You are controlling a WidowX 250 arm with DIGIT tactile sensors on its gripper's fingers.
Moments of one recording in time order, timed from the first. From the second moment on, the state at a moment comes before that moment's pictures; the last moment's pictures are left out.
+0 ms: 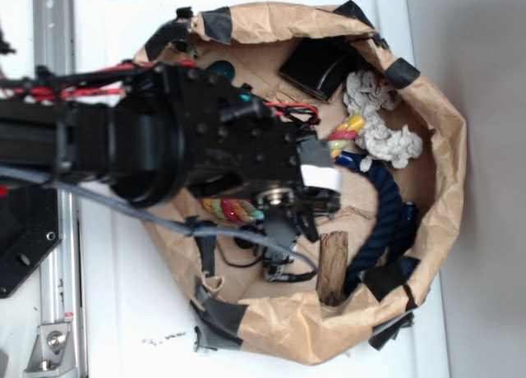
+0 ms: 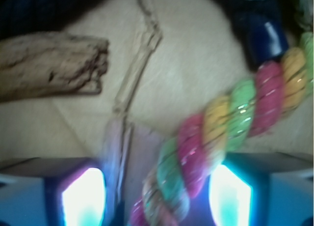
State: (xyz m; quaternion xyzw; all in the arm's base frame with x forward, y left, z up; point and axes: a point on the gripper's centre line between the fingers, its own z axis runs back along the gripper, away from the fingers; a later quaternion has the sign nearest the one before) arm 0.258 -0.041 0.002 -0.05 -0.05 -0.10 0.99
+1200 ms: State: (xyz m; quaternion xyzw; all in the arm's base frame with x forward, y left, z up) arm 0.226 0.010 0.134 0.01 0.04 0.14 0.99
